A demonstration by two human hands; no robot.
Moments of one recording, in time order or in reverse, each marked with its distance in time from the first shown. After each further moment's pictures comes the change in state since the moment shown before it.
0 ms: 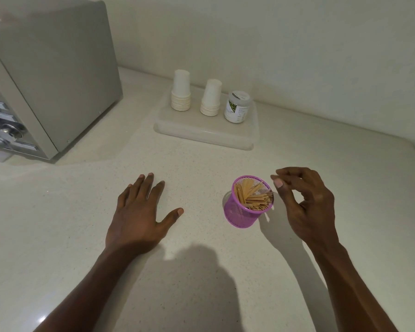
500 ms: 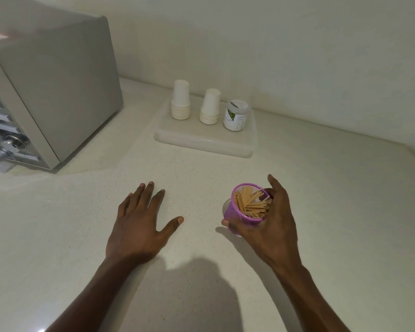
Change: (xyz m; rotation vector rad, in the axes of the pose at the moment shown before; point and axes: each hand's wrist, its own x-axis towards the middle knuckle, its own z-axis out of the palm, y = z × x) left_hand -0.001 0.000 -0.002 0.007 -0.017 -0.001; right_hand -0.030 -0.046 0.037 0.202 -0.242 0.448
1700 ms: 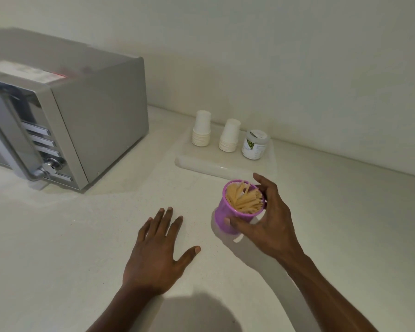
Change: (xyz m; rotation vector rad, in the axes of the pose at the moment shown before) left_hand 0.000 0.002 0.001 -0.005 -0.019 -0.024; right_hand 0.070 -0.042 0.023 0.162 -0.125 -0.242
